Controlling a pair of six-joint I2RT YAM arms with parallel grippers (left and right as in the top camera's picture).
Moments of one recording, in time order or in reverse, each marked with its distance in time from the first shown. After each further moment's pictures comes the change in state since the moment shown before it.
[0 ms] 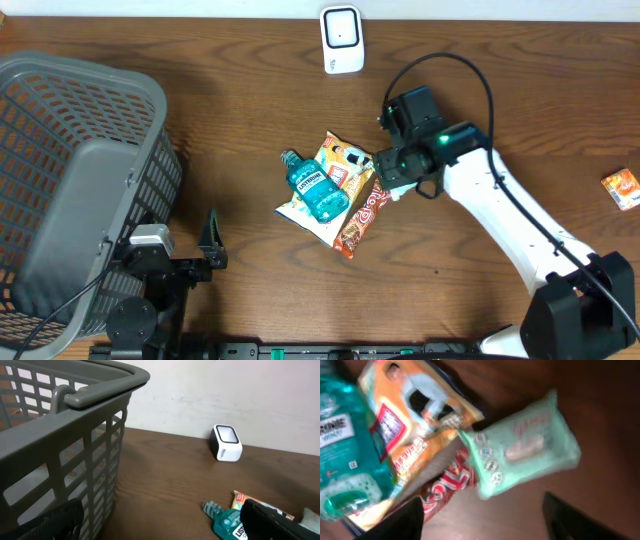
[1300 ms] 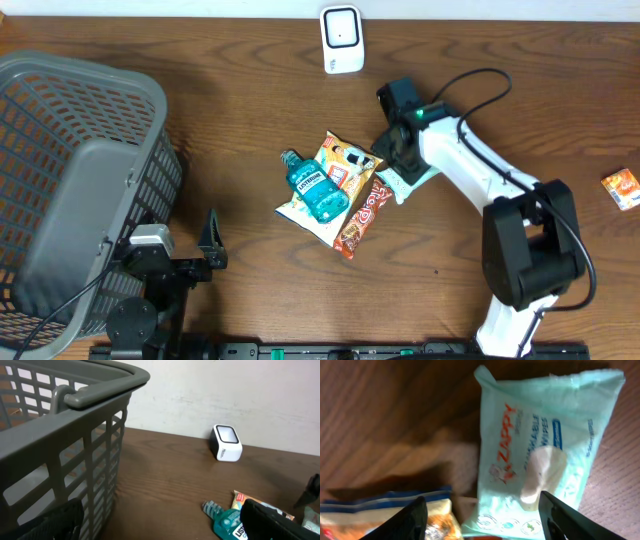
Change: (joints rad) left arm 0.000 0.000 0.000 0.000 0.000 0.000; right arm -0.058 0.325 0.159 0.040 0.023 0.945
